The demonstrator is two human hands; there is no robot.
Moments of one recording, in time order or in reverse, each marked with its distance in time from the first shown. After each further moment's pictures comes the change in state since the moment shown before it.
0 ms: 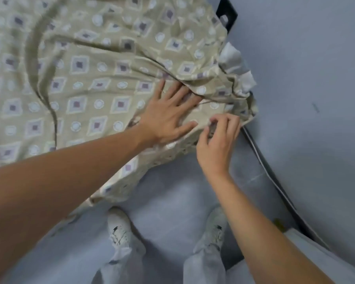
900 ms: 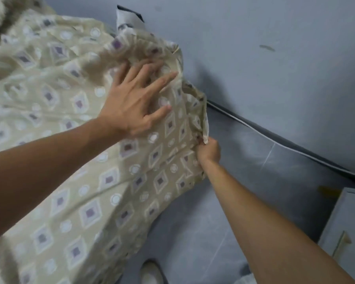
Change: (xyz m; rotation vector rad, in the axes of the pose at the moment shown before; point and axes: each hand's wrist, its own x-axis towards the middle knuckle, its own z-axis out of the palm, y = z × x) left_hand 0.108 0.041 -0.022 0.153 -0.015 0.381; right_hand -0.016 0.185 0.099 0.292 -0.041 1.074
